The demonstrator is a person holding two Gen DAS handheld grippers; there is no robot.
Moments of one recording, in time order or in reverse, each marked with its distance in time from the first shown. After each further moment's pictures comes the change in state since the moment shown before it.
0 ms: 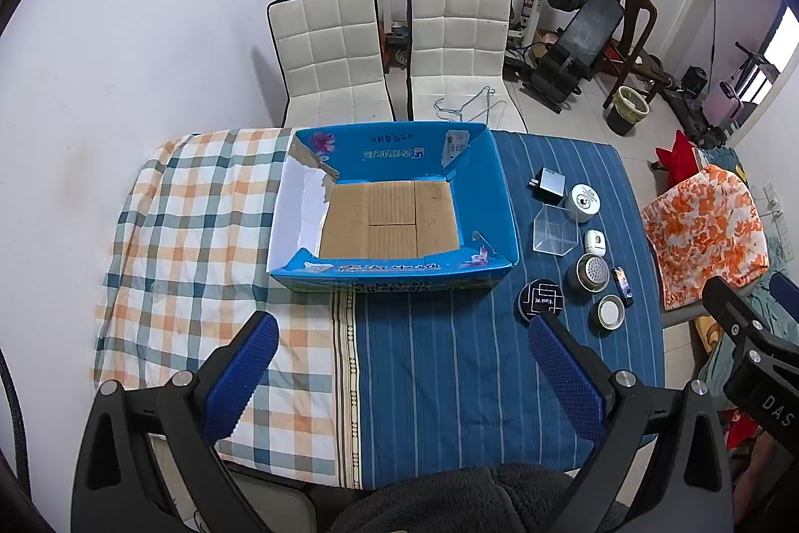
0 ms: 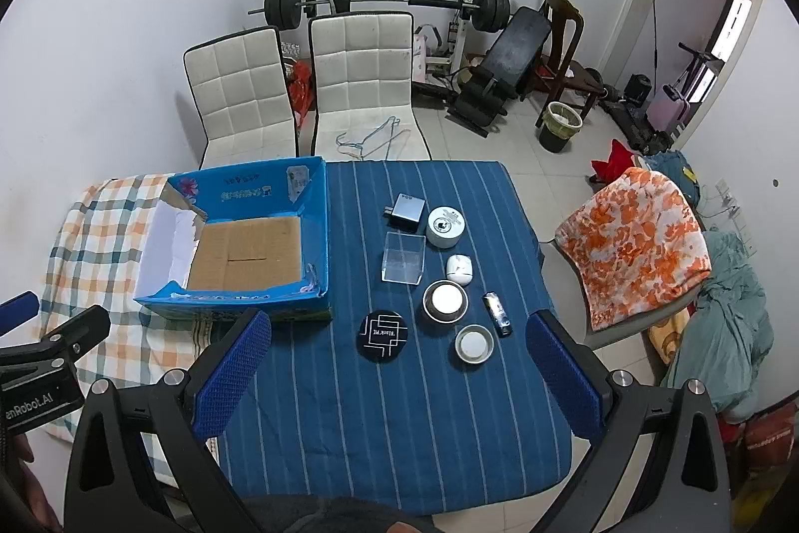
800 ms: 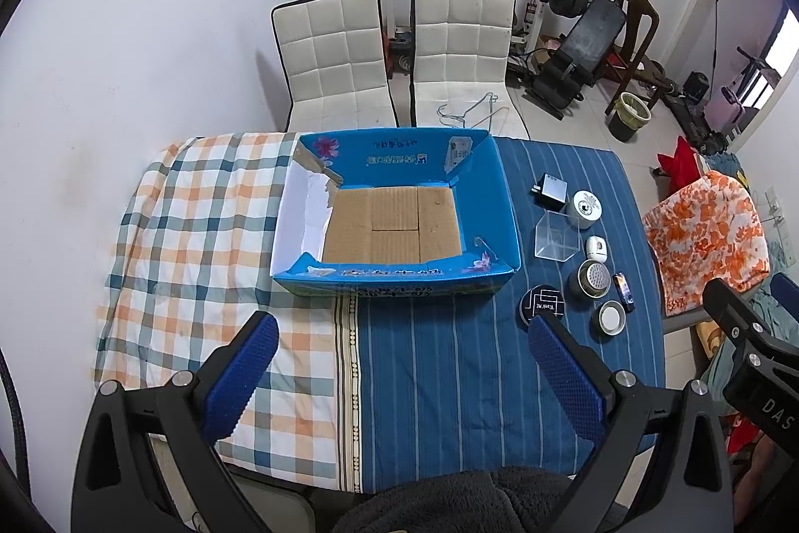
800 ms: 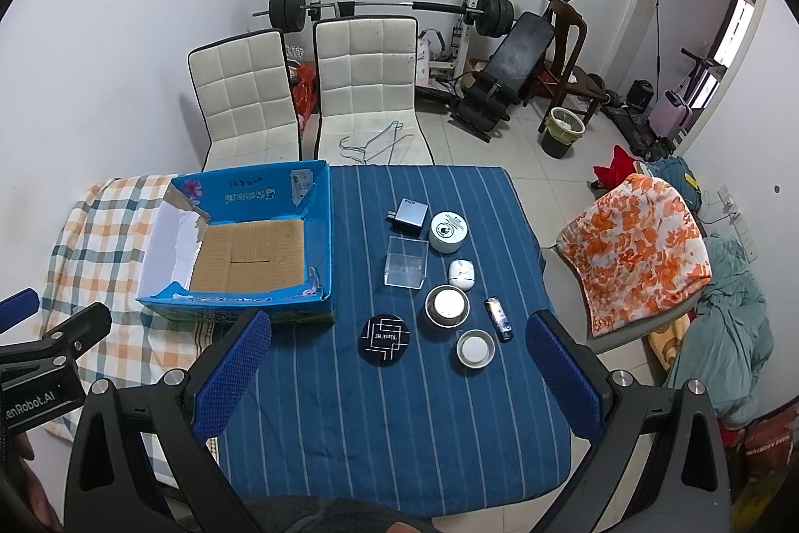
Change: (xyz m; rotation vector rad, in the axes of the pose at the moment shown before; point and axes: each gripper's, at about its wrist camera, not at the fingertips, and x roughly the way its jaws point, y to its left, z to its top) left arm -0.002 0.003 0.001 -0.001 -0.014 0.001; right arm -0.002 0.005 0.000 -0.011 -0.017 -0.004
